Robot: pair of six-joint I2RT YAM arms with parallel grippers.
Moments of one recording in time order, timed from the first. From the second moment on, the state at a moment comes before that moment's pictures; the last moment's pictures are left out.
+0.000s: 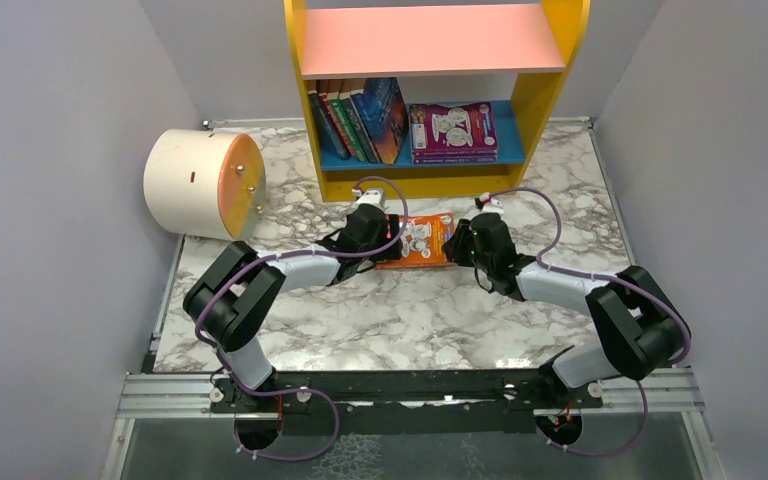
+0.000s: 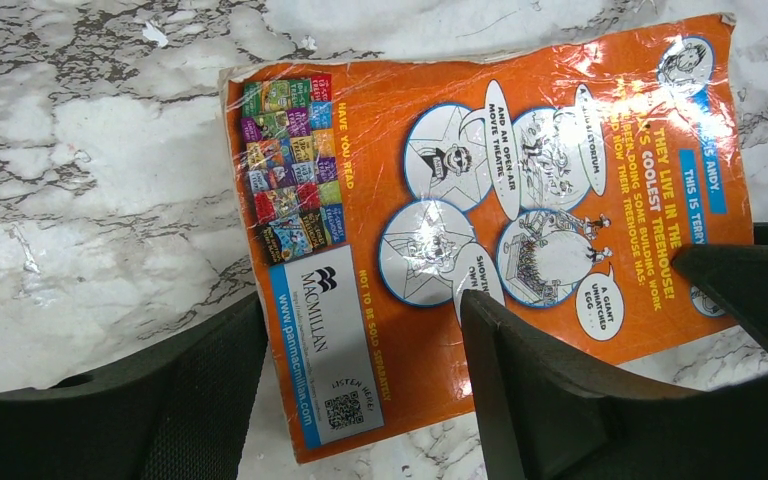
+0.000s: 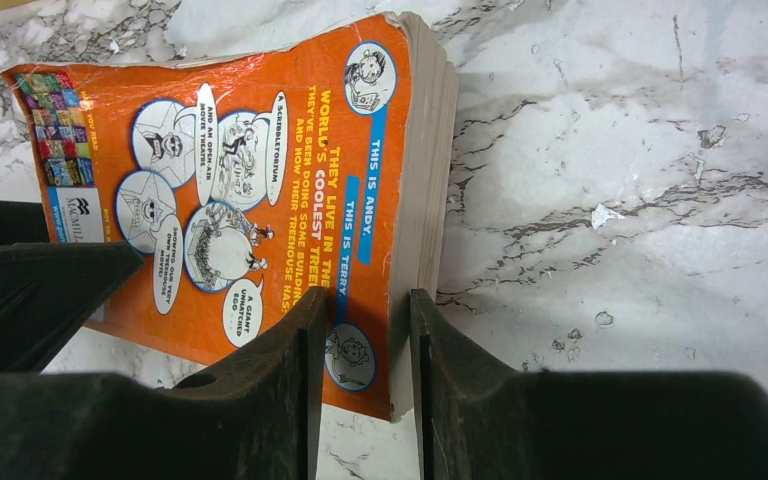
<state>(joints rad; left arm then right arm) -0.69 1.68 0.83 0.21 -0.14 -0.55 0.55 1.46 0.58 0.29 0.13 0.56</state>
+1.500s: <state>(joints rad) -0.73 1.60 0.98 0.00 -0.22 -0.51 0.54 1.27 0.60 0.18 0.15 0.52</state>
